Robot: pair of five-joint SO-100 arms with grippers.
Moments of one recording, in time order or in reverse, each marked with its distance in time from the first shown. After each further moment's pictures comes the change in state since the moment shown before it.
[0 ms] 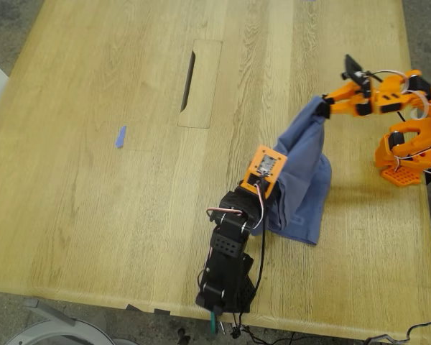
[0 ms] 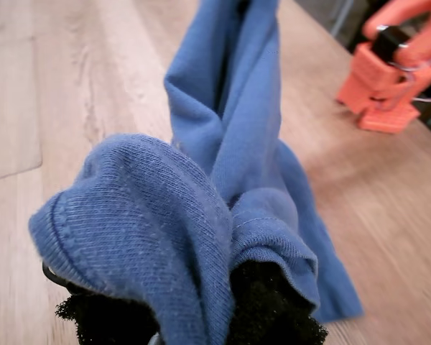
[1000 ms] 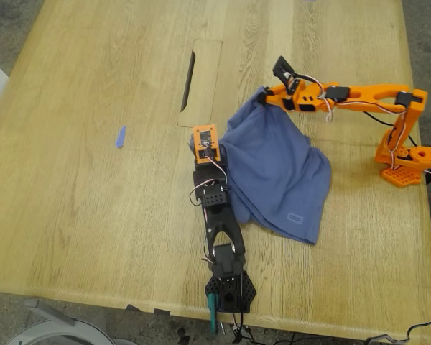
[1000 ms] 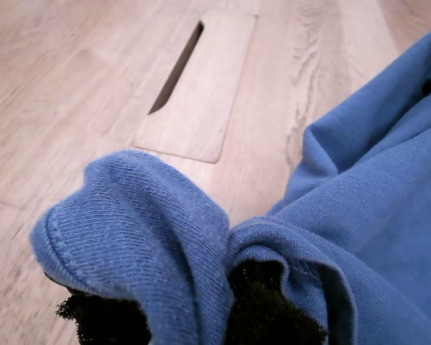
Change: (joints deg) arm 0 -31.5 -40.9 24.6 -76.0 -0.3; arm 1 16.2 -55.6 -8.2 -50.1 0.0
